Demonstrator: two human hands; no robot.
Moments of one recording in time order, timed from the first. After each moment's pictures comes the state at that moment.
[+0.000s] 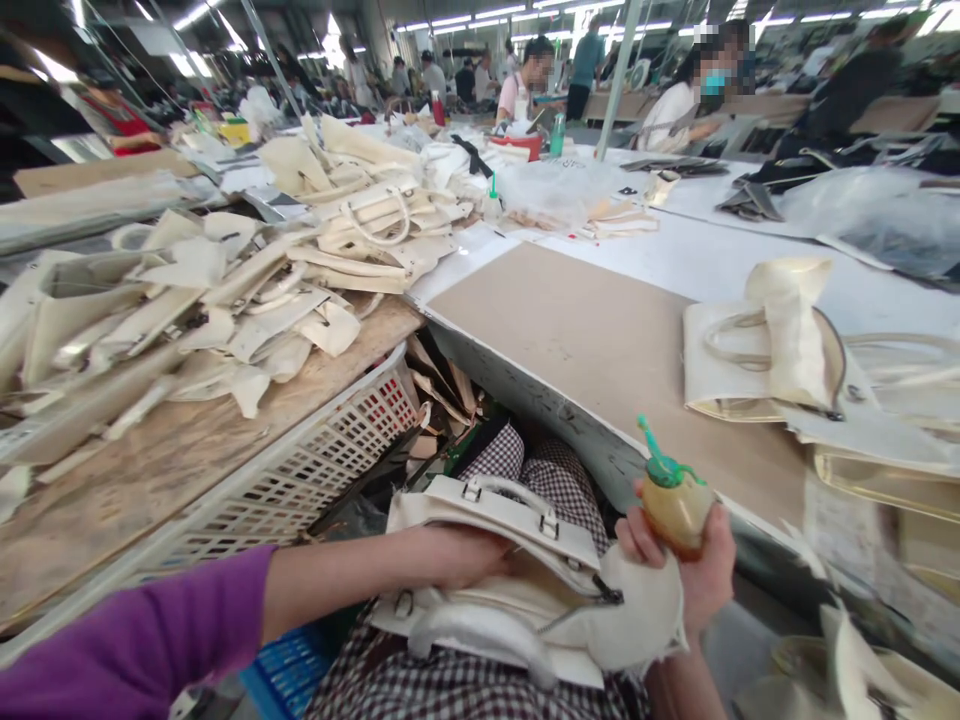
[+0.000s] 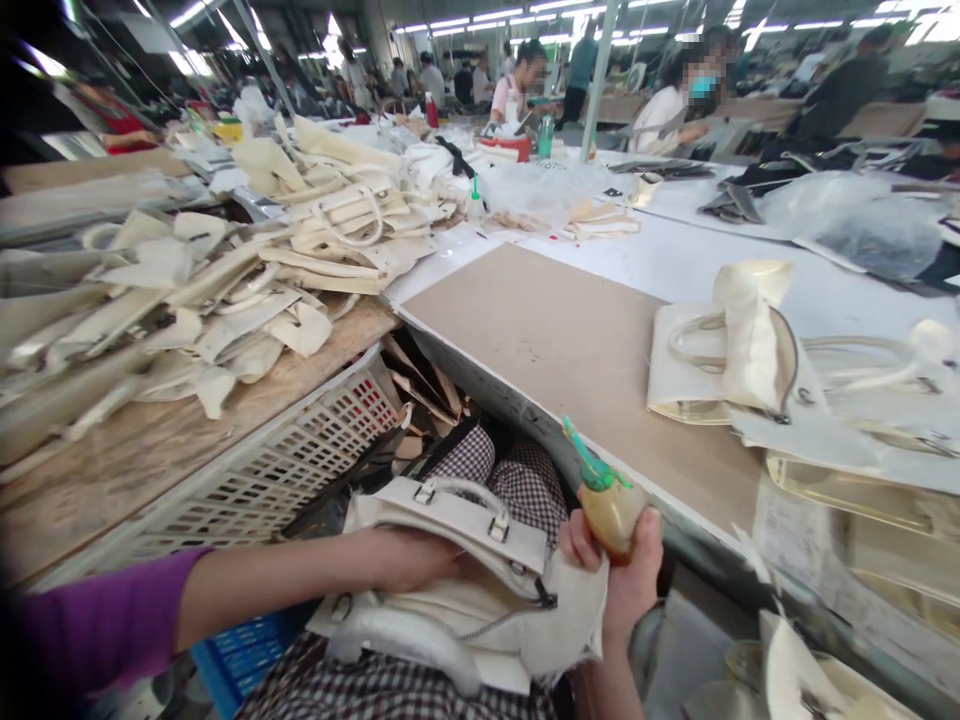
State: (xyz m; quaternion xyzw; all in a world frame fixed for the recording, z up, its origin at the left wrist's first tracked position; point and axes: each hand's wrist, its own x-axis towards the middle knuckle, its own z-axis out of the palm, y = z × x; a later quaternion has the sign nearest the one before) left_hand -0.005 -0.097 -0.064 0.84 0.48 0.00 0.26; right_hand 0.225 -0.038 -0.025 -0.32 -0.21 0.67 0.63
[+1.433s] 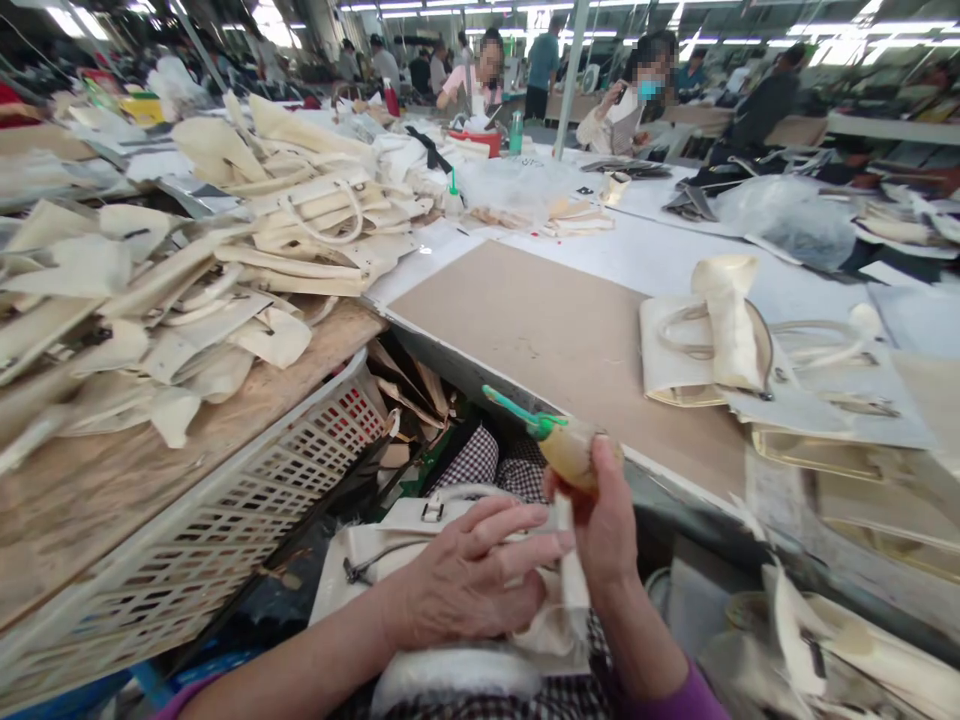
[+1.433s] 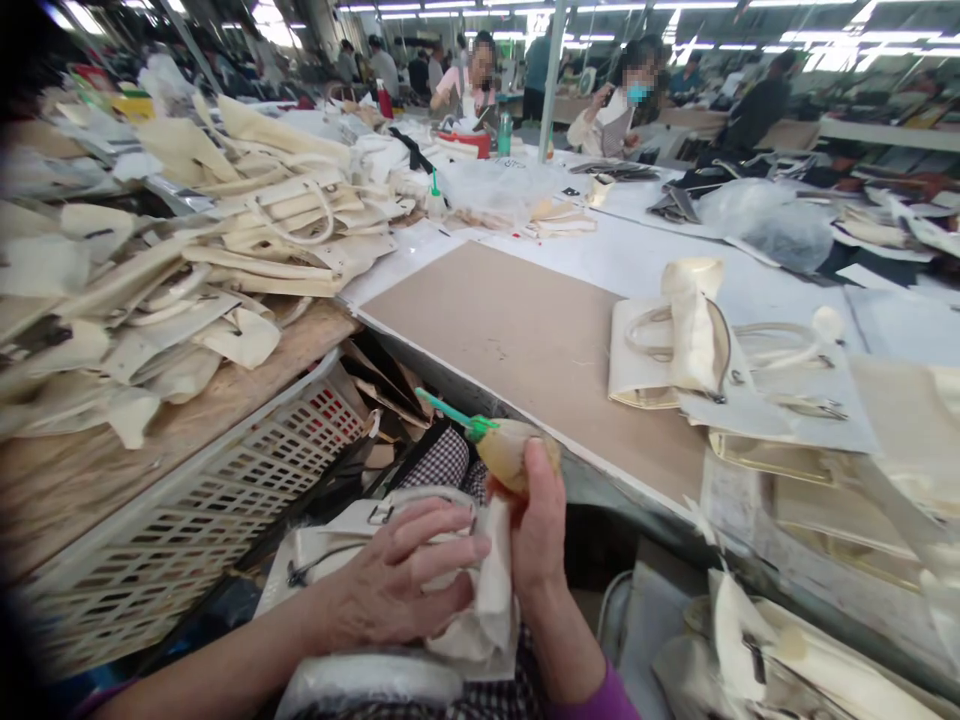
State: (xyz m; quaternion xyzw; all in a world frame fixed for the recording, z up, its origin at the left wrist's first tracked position) left_hand 0.020 -0.097 -0.003 0.88 0.33 0.33 -0.04; right_hand 0.178 -0.025 -0.002 -0.44 -0.22 0.69 0.54
